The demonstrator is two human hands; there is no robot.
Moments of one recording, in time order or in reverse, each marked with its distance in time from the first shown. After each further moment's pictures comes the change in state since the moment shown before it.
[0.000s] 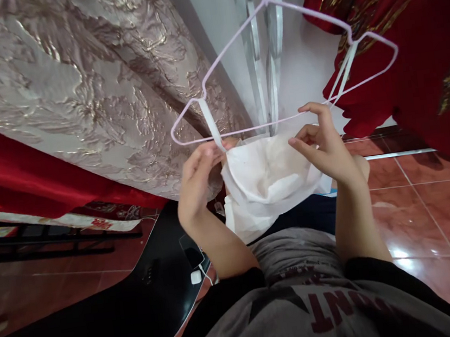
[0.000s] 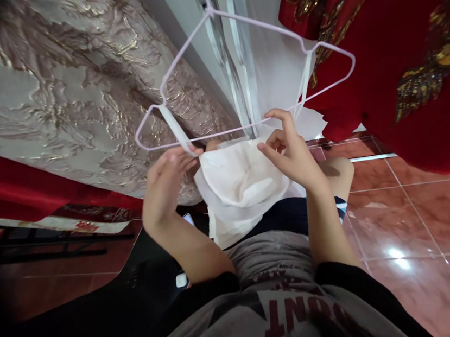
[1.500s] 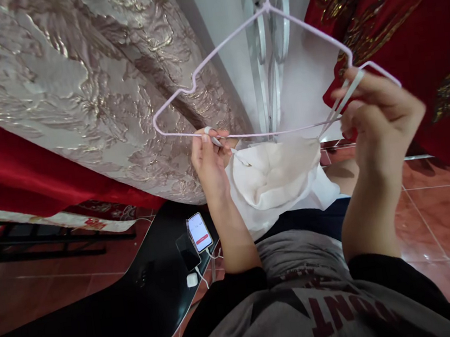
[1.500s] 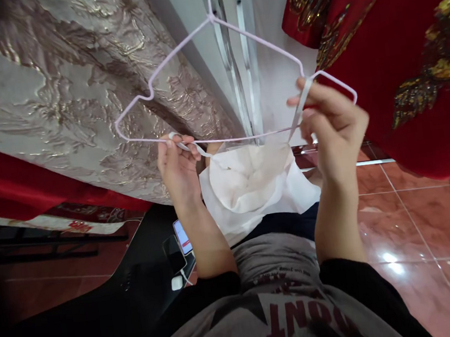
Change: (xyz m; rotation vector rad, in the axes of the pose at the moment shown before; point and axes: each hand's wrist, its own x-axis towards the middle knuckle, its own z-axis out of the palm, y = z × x) left_hand 0.029 -0.021 0.037 -0.305 0.332 0.230; right_hand 0.025 -0.040 -0.027 0.276 0.528 -0.217
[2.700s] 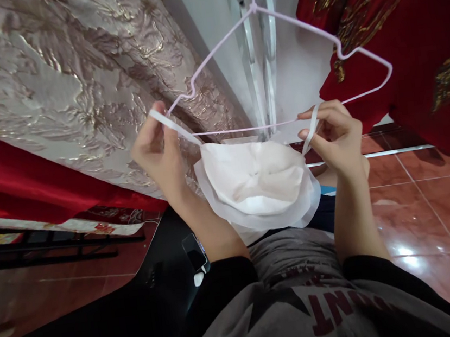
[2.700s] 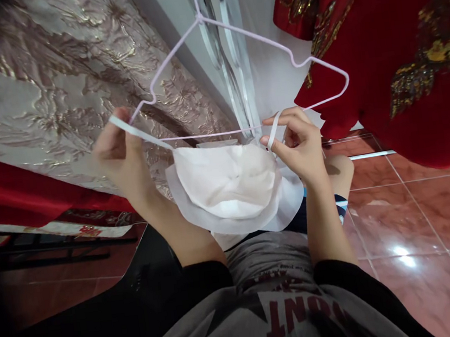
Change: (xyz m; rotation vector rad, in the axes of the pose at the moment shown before) left_hand 0.056 0.035 -0.035 0.441 -0.032 0.478; right_hand -0.030 0.030 -0.002 -0.277 -0.188 0.052
